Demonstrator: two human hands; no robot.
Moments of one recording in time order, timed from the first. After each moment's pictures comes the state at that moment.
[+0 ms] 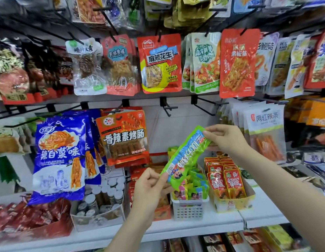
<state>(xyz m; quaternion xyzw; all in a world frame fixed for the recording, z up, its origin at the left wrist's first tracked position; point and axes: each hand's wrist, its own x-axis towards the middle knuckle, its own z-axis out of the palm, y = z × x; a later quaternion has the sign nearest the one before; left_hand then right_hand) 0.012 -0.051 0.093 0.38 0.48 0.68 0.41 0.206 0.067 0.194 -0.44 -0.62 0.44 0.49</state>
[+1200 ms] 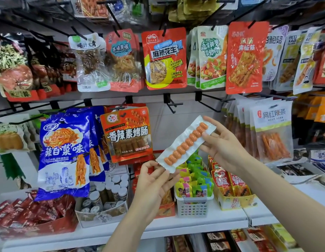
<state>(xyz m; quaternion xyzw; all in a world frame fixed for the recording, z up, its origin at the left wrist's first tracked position) -0.001 -0.049 0.097 0.32 0.32 0.70 0.56 0.184 0.056 0.174 -0.22 -0.50 0.66 0.52</state>
